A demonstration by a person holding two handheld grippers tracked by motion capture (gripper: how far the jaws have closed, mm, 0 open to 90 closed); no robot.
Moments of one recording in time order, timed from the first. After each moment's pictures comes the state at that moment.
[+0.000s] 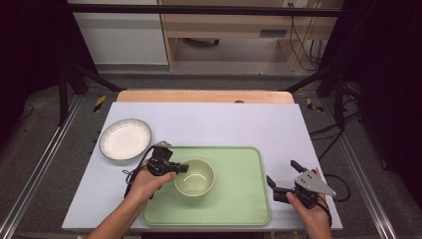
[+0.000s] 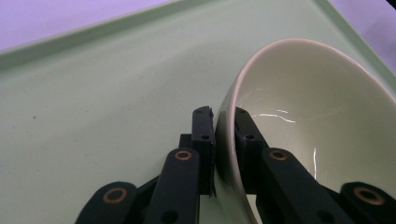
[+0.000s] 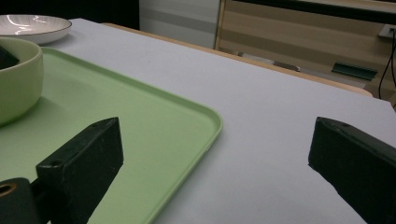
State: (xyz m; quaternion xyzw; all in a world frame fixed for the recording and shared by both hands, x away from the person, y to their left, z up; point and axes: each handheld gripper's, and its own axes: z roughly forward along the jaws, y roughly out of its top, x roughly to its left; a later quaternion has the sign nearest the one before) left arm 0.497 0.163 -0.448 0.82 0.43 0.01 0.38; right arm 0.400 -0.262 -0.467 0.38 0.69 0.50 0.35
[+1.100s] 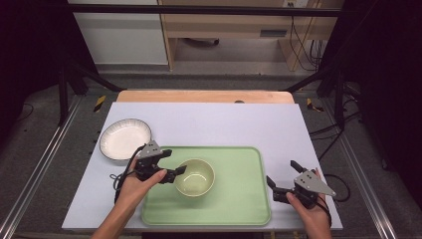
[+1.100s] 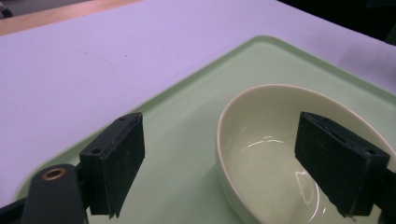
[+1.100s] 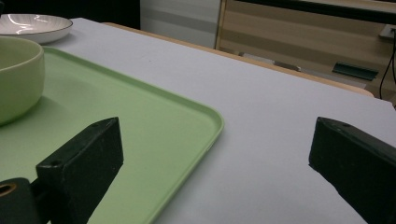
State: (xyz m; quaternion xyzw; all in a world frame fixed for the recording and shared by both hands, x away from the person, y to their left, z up) left arm 0.471 0.191 -0.427 0.80 0.32 0.14 0.49; right arm 0.400 -0.262 -0.467 0.38 0.70 0.50 0.35
